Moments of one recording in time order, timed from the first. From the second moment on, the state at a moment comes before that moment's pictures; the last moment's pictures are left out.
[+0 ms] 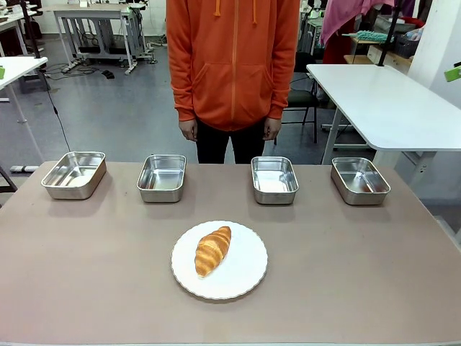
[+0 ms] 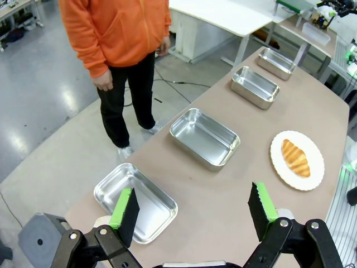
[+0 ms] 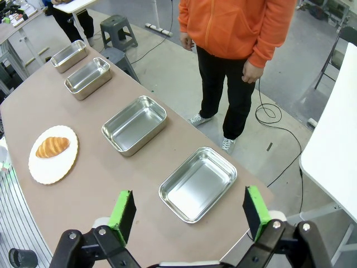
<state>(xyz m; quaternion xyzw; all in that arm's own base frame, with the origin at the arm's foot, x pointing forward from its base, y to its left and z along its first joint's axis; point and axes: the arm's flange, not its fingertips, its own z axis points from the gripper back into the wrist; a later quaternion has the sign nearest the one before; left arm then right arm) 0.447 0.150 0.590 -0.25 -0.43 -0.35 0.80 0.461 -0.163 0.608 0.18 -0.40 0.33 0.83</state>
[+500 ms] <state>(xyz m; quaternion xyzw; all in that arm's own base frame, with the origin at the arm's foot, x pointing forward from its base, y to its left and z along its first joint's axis) 0.447 0.150 0.590 -0.25 -0.43 -0.35 0.80 0.461 -0.163 0.608 0.18 -0.40 0.33 0.83</state>
